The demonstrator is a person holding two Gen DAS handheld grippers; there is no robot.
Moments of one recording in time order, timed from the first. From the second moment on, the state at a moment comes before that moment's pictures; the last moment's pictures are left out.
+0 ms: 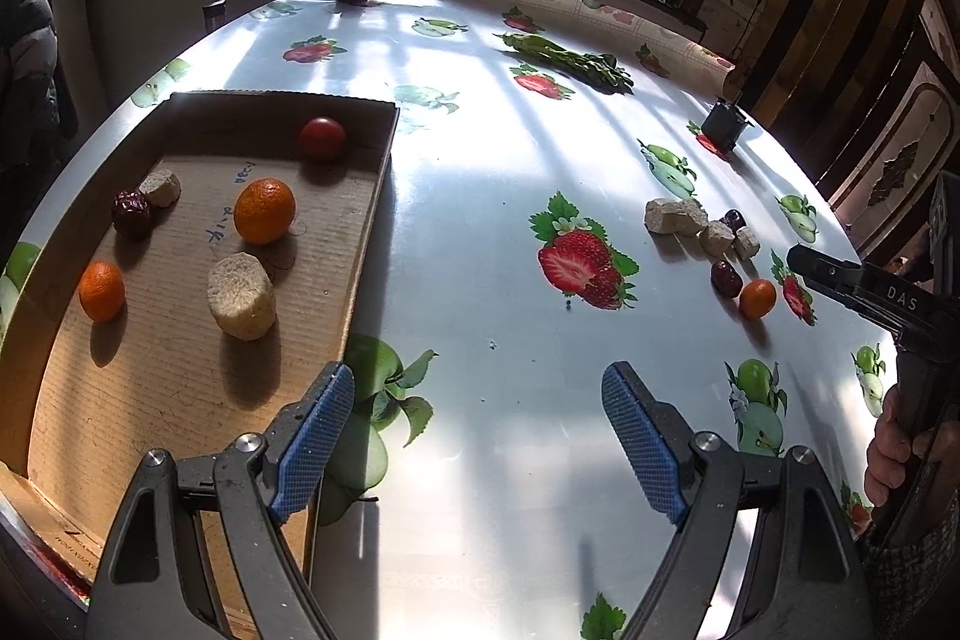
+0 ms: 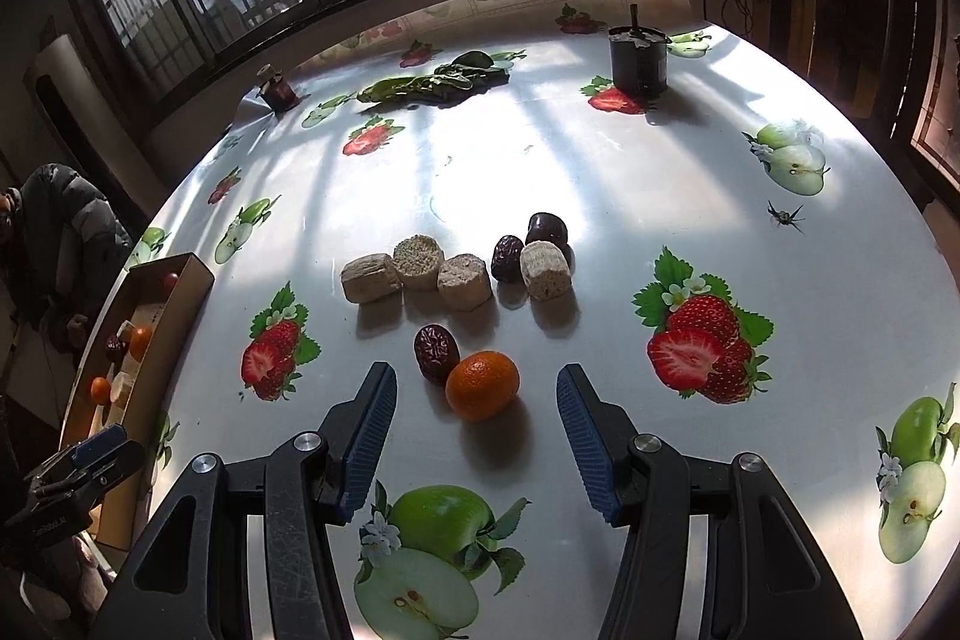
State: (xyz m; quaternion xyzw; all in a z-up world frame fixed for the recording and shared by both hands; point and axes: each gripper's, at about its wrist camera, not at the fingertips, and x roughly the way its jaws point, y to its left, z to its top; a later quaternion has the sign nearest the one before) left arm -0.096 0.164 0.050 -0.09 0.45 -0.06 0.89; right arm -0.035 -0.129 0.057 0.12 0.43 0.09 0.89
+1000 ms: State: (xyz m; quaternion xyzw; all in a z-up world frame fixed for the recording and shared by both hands) left arm -0.098 0.135 0.056 -0.08 0.44 -0.10 0.89; right arm -0.019 -0.128 0.040 0.09 0.45 0.08 0.89
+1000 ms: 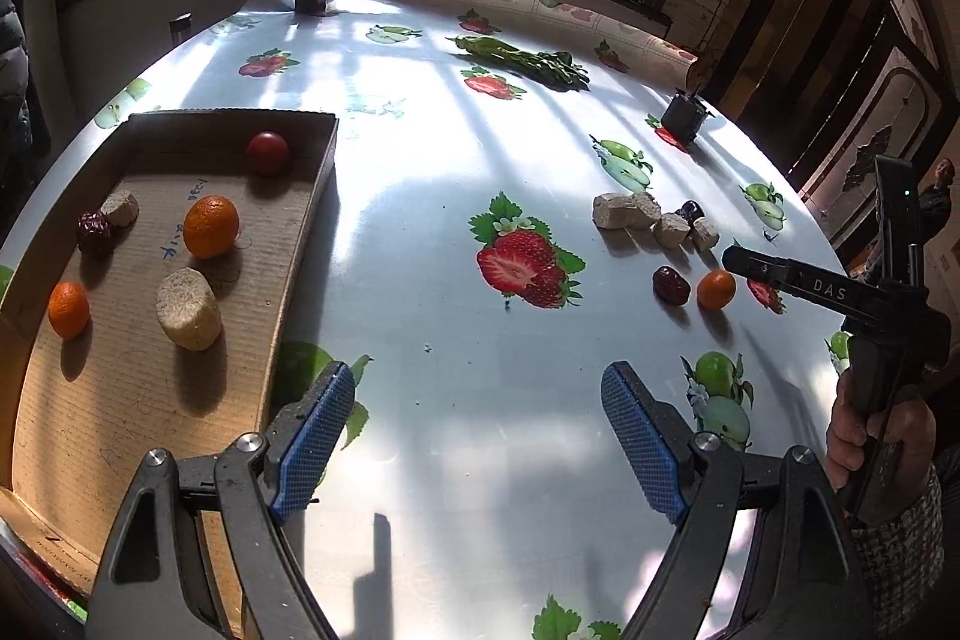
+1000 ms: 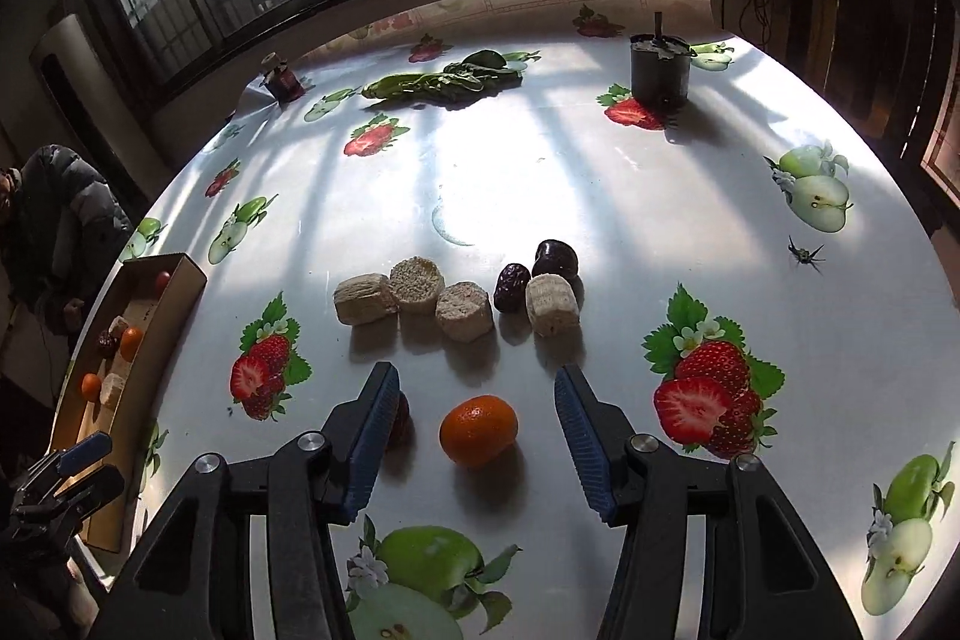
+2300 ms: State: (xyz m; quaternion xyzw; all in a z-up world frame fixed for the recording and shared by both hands) left arm -0.056 -0.025 0.026 0.10 0.45 -0.22 0.86; right arm -0.055 -0.189 0.011 0.16 0.45 0.06 0.88
